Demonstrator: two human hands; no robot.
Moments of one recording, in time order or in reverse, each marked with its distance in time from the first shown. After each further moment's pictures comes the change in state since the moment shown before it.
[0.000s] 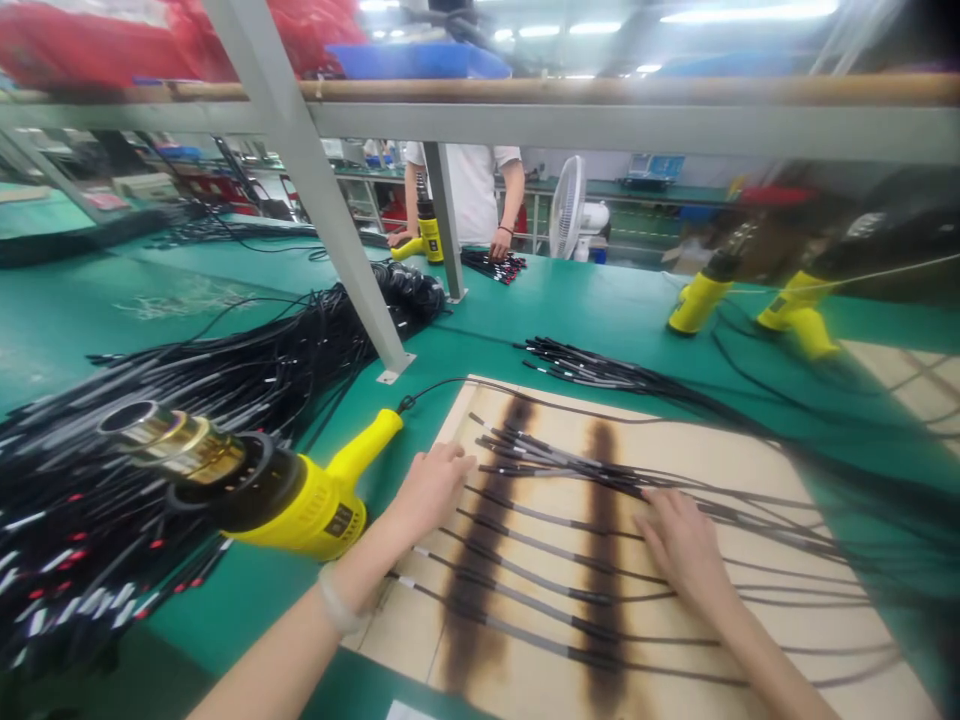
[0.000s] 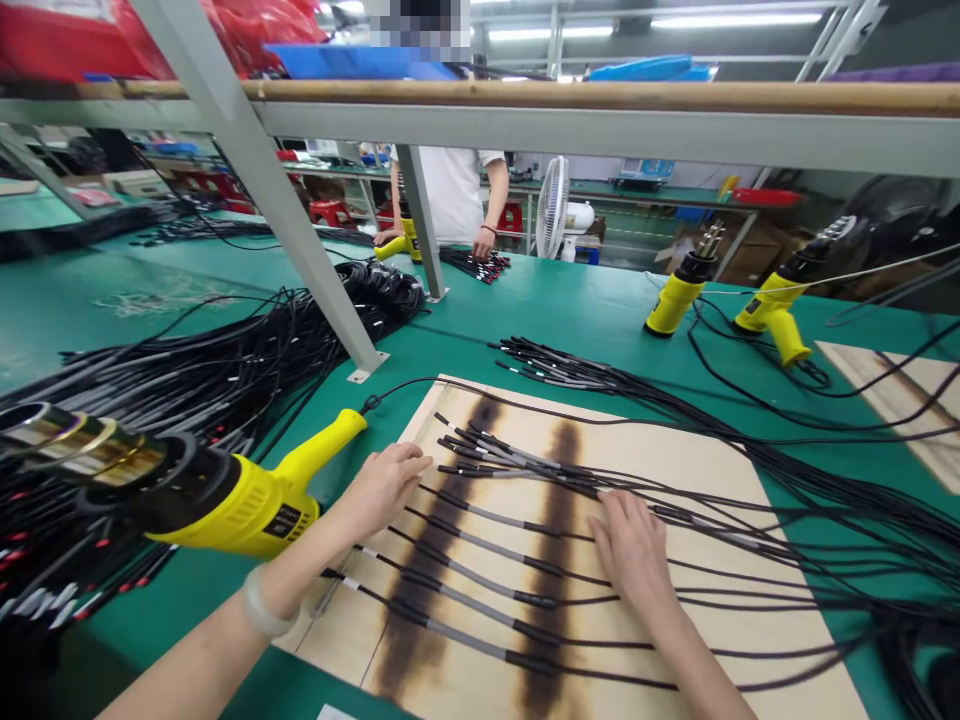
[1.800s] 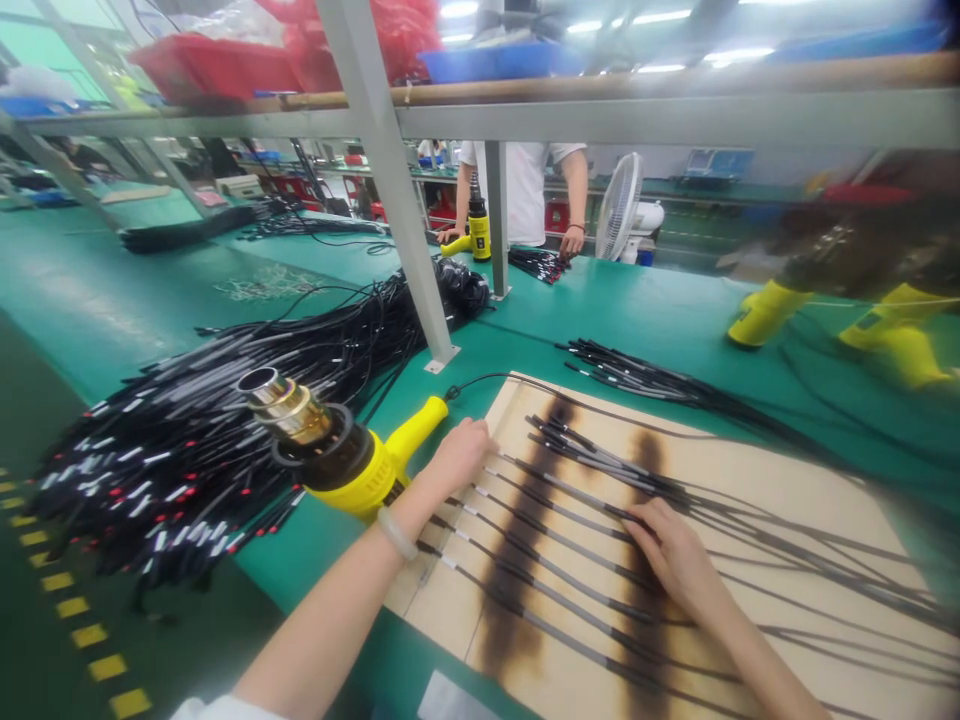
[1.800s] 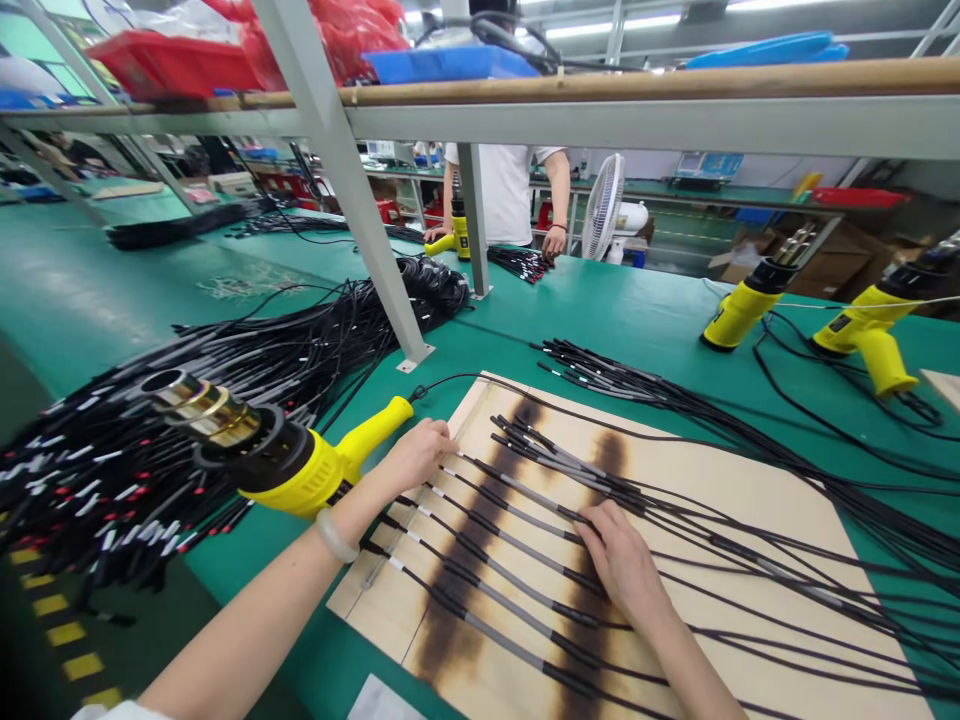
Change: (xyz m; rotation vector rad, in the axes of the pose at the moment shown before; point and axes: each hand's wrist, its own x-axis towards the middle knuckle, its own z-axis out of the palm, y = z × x) left_hand 0.014 -0.043 0.015 0.068 -0.022 0.018; right_hand 0.015 -0.041 0.024 0.499 -0.172 -0.115
